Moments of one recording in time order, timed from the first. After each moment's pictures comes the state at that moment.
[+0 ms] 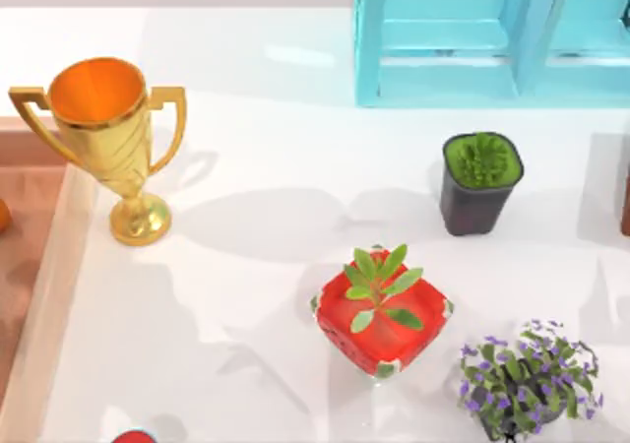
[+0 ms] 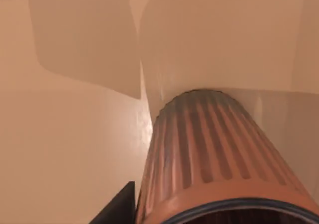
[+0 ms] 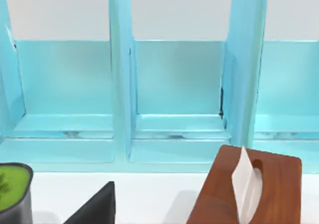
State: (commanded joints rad) left arm 0.25 1.70 1.03 -0.91 0.00 0.27; right arm 0.00 0.00 0.00 0.00 0.00 0.00
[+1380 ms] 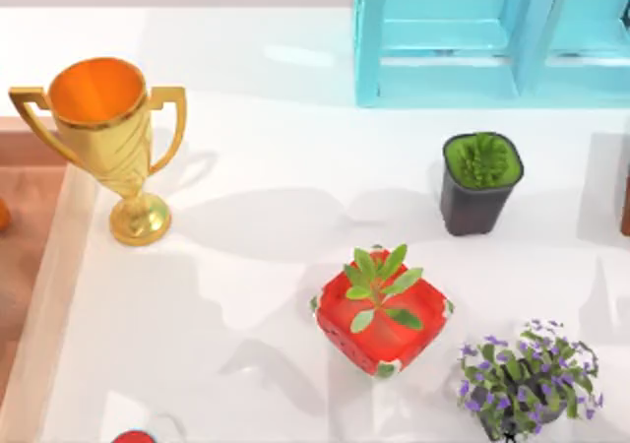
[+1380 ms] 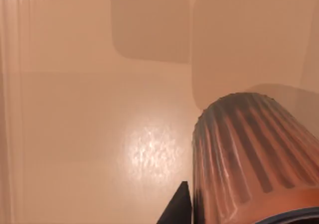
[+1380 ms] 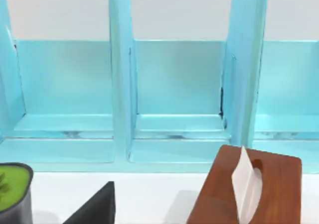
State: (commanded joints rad) left arm 0.25 1.67 1.11 -0.91 -0.01 0.20; right arm 0.00 0.00 0.00 0.00 0.00 0.00
